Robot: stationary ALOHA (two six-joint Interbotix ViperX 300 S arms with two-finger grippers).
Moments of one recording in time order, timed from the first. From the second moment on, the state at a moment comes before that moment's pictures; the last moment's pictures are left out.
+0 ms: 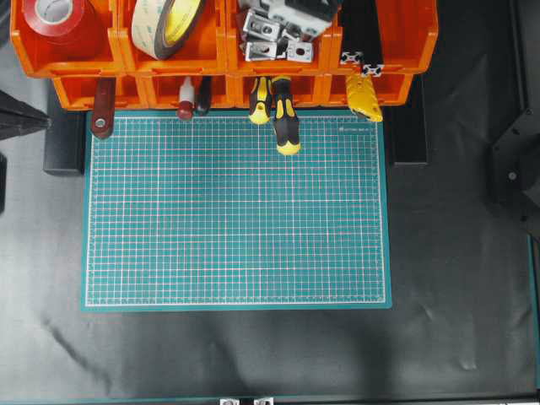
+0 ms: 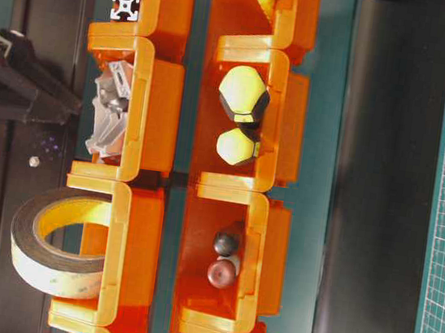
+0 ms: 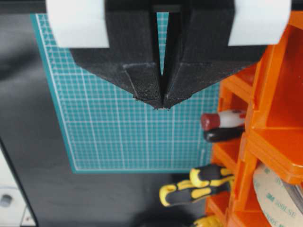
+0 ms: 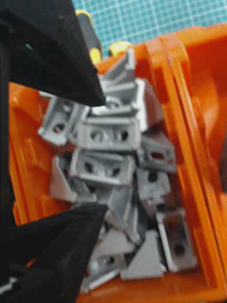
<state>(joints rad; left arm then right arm) 0.00 -1.02 0.92 0.04 0.39 -0.03 -0.30 0.09 -0.36 -0.02 1.46 -0.08</state>
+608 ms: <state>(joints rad) 0.00 -1.02 0.92 0.04 0.39 -0.03 -0.30 0.13 -0.33 -0.03 1.47 -0.07</state>
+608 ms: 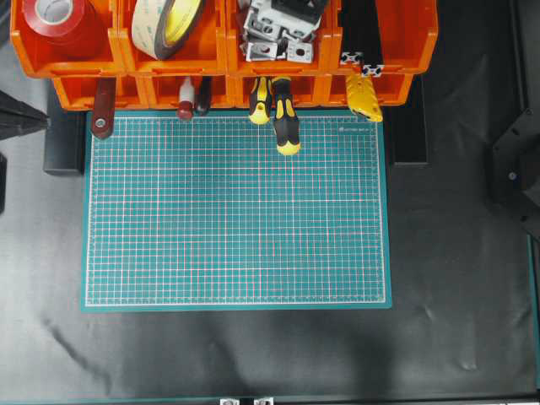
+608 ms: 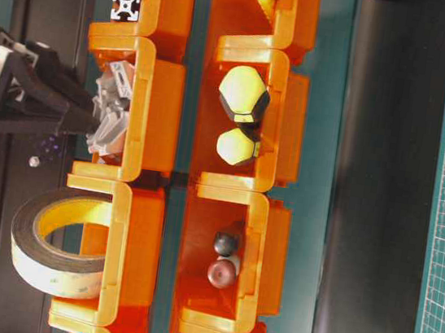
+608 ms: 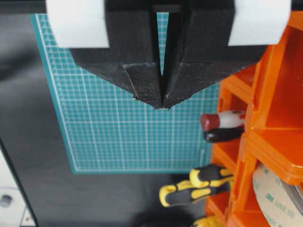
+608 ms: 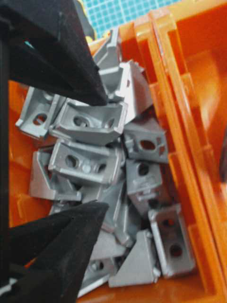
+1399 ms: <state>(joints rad) 0.00 -1.03 0.92 0.04 0.39 -0.03 -0.31 0.12 -0.30 -0.04 1.51 -0.08</state>
